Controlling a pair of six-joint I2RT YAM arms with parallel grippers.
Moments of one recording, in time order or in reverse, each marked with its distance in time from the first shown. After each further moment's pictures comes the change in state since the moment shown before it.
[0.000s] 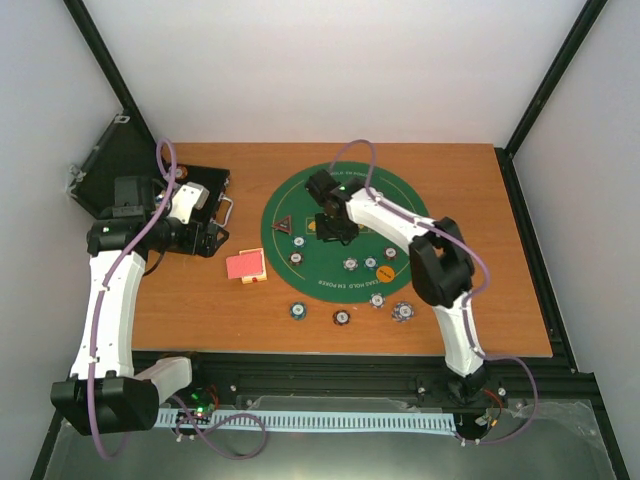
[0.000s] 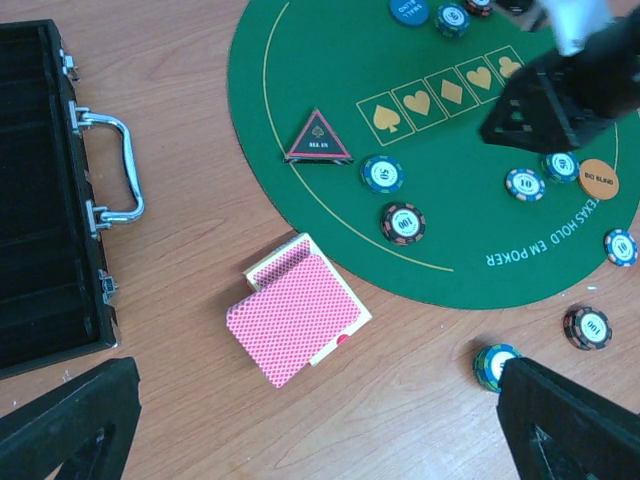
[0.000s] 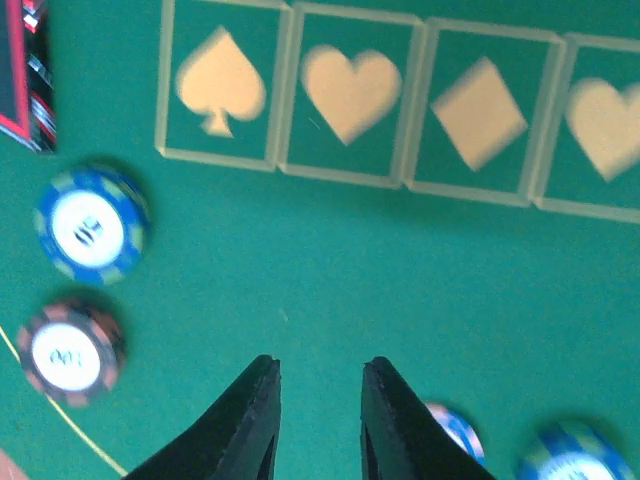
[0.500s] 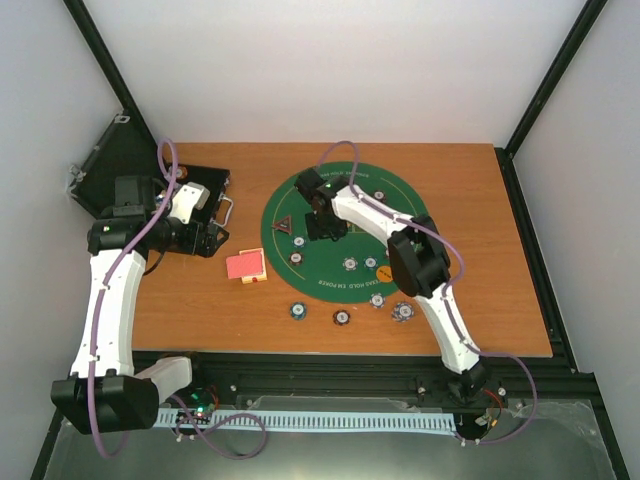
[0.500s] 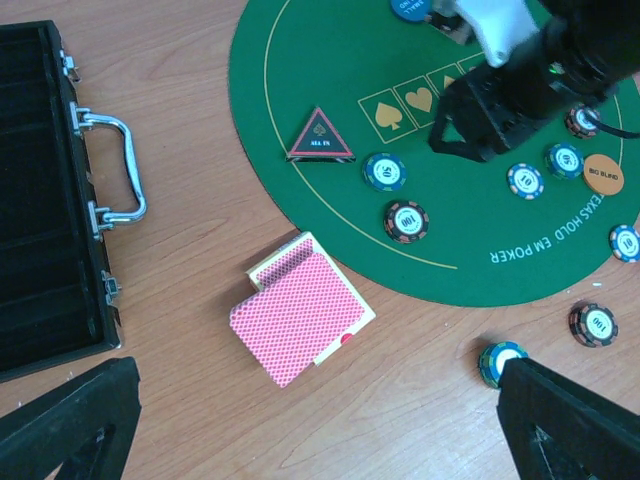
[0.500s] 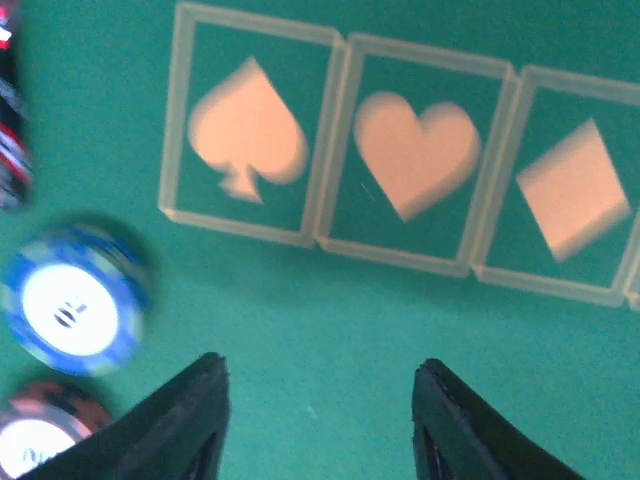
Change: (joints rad) left arm 0.000 0.005 0.000 0.000 -0.005 0.014; right arm 0.006 0.311 0.372 -0.068 -0.025 -0.062
